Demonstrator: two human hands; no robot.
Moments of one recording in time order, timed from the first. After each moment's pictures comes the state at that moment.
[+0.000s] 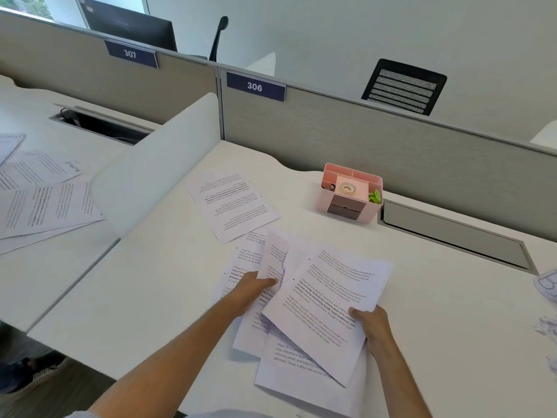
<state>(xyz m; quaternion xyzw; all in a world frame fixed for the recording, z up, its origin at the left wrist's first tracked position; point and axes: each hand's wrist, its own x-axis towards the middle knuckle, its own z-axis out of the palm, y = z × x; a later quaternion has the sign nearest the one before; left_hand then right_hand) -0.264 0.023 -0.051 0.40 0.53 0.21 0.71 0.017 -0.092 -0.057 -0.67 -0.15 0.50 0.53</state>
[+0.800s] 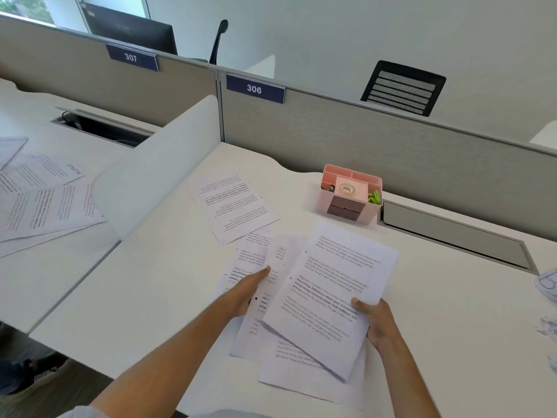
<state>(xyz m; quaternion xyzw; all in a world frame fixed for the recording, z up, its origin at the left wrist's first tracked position) -0.270 0.024 -0.044 0.30 0.47 0.18 0.81 0.022 -0.086 -0.040 -0.58 -0.18 0.55 0.57</state>
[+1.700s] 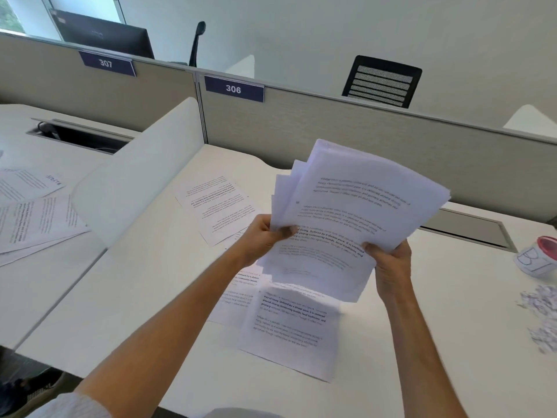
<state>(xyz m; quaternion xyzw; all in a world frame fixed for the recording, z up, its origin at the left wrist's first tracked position) -0.225 0.049 0.082 0.58 0.30 0.33 0.68 0.023 -0.060 0.071 -0.50 -0.34 0.36 0.71</state>
